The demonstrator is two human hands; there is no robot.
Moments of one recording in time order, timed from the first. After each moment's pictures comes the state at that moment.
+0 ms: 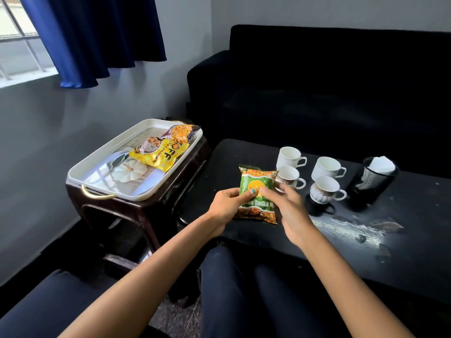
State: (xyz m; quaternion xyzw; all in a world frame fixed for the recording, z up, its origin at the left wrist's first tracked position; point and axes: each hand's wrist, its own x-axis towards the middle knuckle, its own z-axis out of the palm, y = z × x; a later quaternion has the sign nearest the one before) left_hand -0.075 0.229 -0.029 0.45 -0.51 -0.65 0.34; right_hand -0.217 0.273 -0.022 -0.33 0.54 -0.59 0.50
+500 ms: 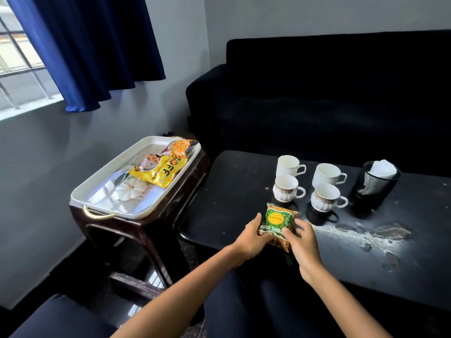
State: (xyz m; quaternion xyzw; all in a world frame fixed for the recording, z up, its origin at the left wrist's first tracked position) left_hand -0.120 0.242 -0.083 0.50 -0.64 -0.56 0.16; right_hand -0.243 0.290 -0.092 -0.26 0.65 -0.59 0.41
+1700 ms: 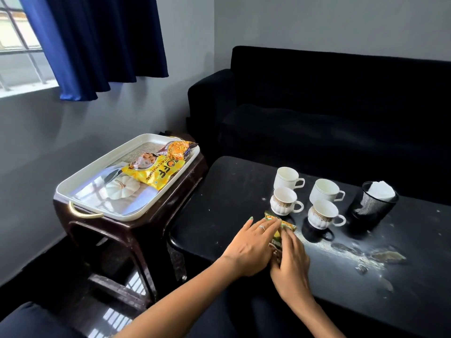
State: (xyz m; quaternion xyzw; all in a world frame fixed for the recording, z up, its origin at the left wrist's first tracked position) left_hand -0.125 0.239 -0.061 0.36 -0.92 -0.14 0.11; right_hand -0.229 0.301 -0.093 -0.57 0.74 -0.34 0.07
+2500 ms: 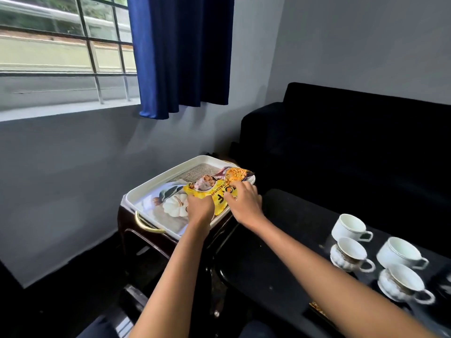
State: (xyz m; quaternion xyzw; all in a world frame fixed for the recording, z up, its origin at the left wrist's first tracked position) left_hand 0.058 0.120 0.001 0.67 -0.30 -0.44 0.53; right_hand -0.045 0.095 0.002 -0.73 0.61 -0.28 0.12
